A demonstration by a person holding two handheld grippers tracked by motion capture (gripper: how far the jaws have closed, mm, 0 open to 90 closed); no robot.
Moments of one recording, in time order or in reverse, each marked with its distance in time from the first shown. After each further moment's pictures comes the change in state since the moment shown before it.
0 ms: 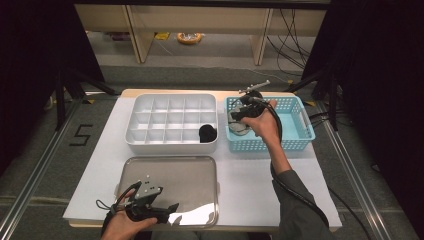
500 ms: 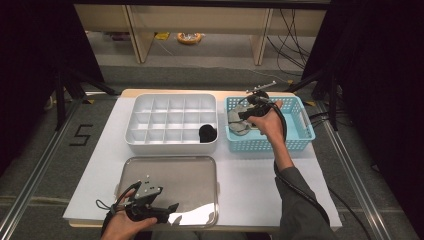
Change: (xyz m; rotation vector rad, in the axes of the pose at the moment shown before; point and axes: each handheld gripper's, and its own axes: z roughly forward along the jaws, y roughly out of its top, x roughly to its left) left arm 0.003 0.000 0.000 0.006 0.014 0.027; right arm -0.026 -0.008 0.009 0.032 -0.040 0.043
